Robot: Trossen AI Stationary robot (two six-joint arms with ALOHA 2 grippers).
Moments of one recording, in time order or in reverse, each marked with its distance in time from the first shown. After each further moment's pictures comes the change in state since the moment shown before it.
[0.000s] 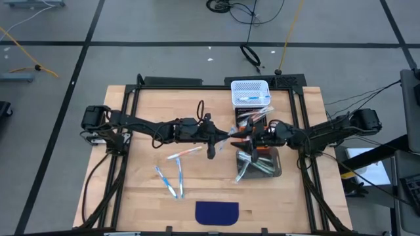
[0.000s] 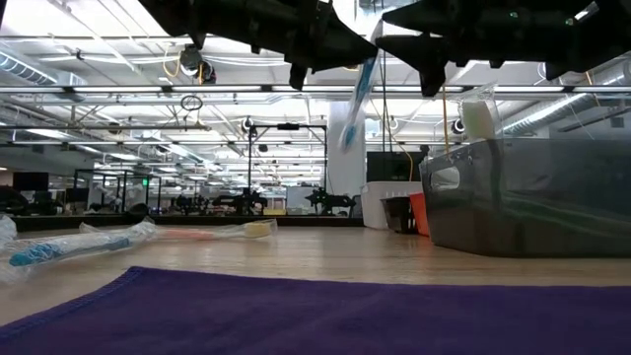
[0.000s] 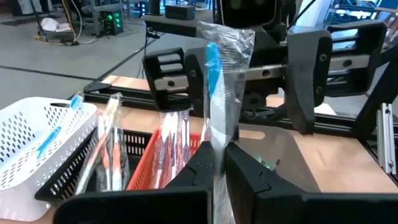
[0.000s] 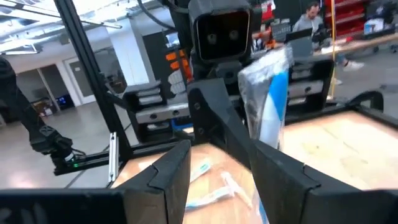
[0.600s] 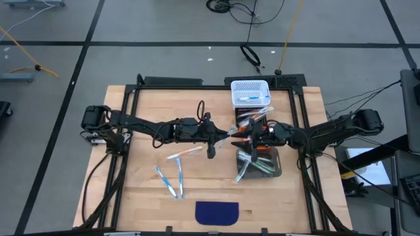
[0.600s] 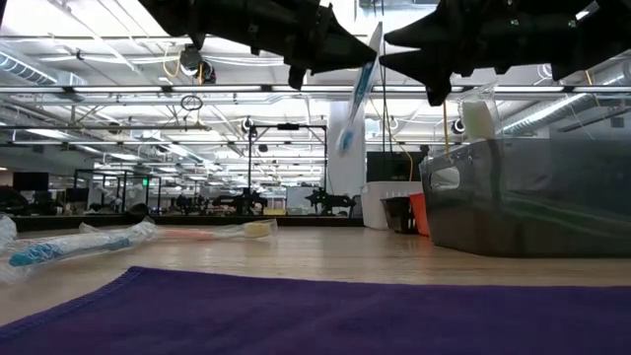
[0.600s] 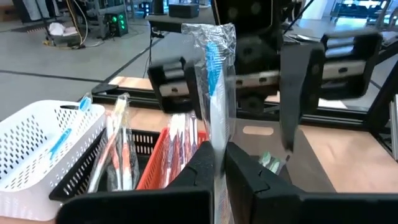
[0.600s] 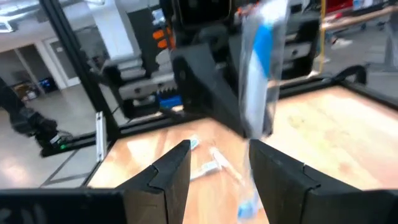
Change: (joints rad) left arm 0.001 0.000 0.000 -0.012 -0.018 0.041; right arm -0.007 -0.035 -0.002 -0.131 0.025 0.006
